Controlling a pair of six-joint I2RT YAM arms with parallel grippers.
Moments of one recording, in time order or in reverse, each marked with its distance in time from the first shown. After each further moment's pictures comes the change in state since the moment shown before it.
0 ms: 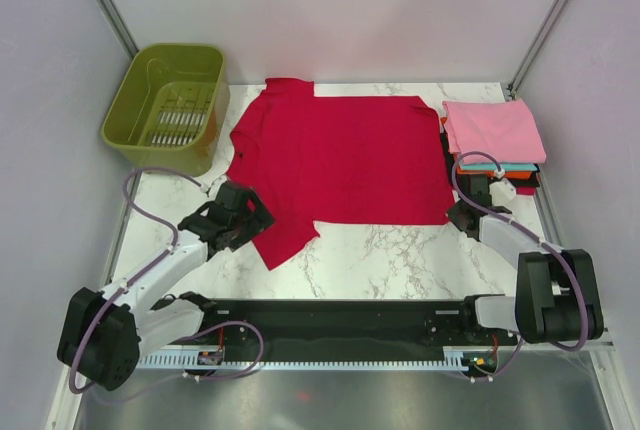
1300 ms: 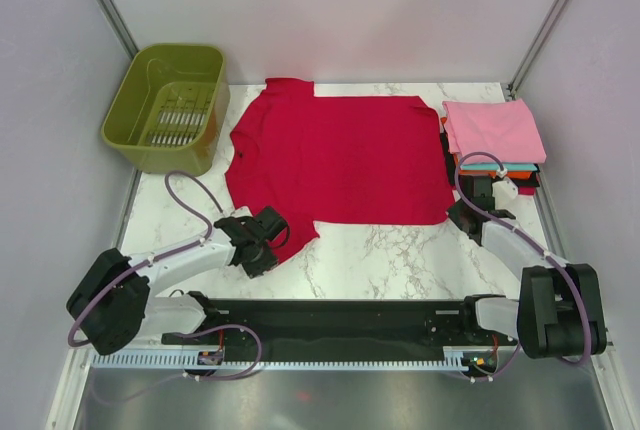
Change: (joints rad) left arm -0.317 0.175 0.006 -0.265 -0.089 -0.285; right arm 0.000 -0.074 -0.016 0.002 -0.028 -0.002
